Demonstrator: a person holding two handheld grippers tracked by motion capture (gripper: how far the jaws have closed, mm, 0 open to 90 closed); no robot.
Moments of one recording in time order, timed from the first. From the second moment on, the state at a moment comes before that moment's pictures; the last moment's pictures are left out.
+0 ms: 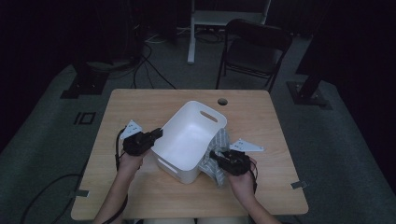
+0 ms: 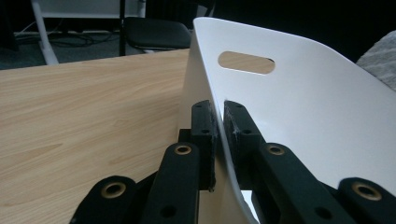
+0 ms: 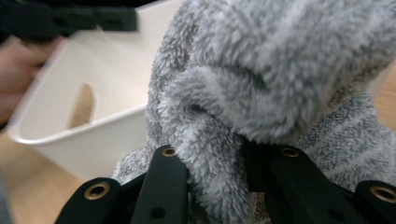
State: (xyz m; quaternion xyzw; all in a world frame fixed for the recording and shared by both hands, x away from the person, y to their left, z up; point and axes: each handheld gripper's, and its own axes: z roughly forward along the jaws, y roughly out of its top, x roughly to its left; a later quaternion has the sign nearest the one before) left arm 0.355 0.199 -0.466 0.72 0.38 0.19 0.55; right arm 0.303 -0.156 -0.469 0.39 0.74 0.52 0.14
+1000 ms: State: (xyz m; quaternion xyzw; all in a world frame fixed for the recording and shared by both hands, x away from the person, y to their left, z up) left arm 0.354 0.196 -0.466 0.71 0.39 0.20 0.55; right arm 0.333 -0.160 -0.513 0.45 0.76 0.46 0.12
